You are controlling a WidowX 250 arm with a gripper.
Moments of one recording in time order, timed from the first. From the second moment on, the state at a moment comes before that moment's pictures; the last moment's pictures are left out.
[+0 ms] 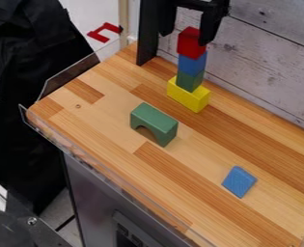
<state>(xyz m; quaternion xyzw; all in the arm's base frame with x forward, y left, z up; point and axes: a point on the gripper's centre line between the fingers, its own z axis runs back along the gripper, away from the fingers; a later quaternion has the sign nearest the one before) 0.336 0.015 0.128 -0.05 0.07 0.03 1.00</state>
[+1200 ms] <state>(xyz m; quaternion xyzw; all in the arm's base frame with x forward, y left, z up) 0.350 0.012 0.101 -0.05 0.10 0.04 0.99</state>
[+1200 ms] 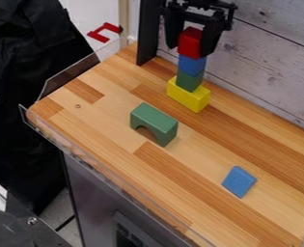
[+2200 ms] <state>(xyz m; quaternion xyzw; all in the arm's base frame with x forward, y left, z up) 0.295 -0.001 0.119 -0.05 0.07 0.06 0.99</state>
